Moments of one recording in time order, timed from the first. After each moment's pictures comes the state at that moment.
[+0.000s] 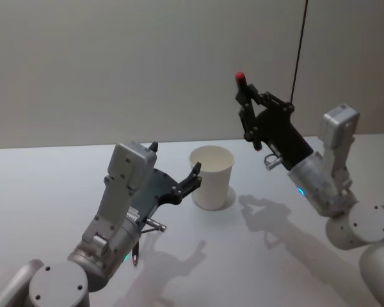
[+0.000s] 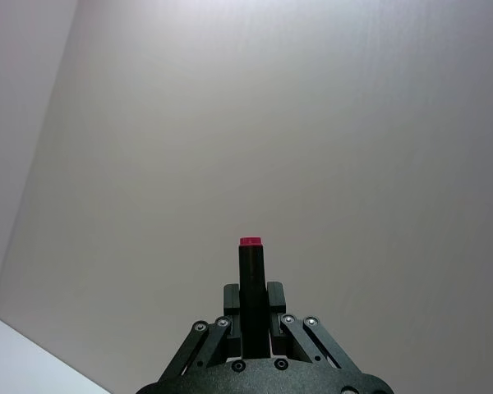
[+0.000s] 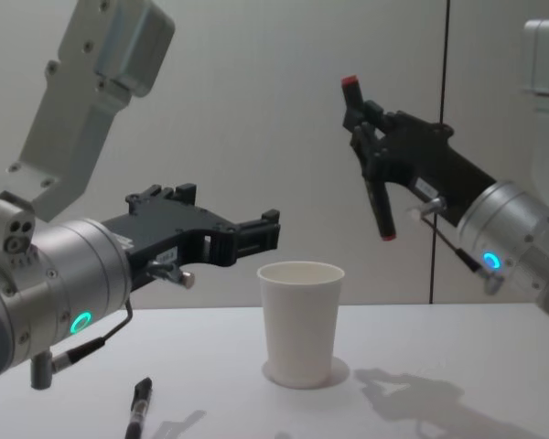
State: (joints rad) left arm -0.24 0.38 0.45 -1.63 -0.20 0.01 -0.01; right arm 0.69 0.06 -0.37 -0.74 0.28 -0.77 0.45
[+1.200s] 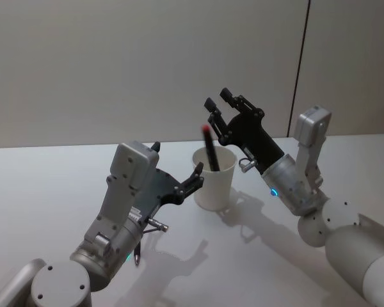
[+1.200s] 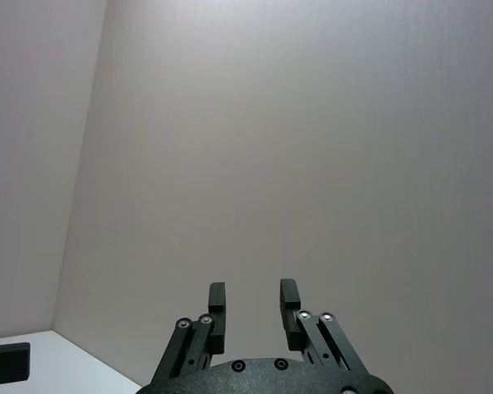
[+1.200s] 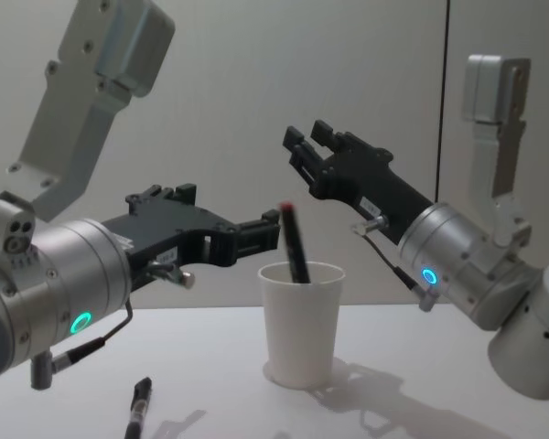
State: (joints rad) left arm -0.24 0.38 0.45 -1.63 -0.20 0.01 -0.01; right arm 0.96 -0.11 -0.33 -0.15 0.51 -0.98 0.77
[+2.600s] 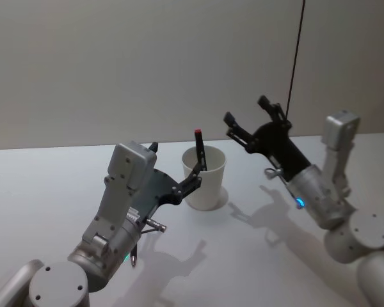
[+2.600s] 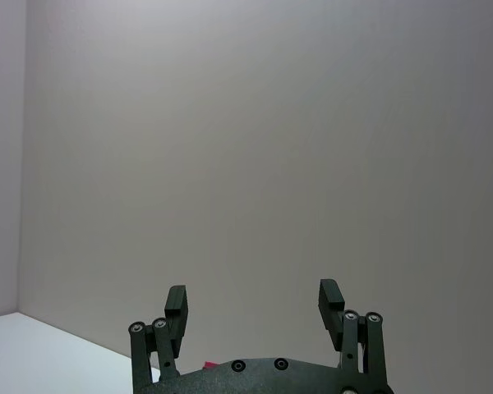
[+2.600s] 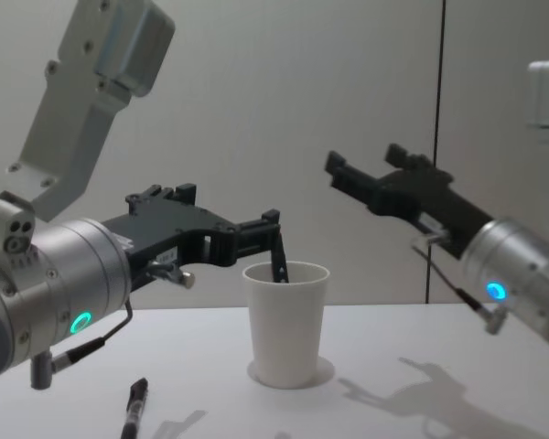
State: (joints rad) left arm -0.24 0.38 0.45 -1.63 -0.20 0.01 -0.01; right arm 0.67 0.02 -0.28 -0.68 0.38 -0.66 0.56
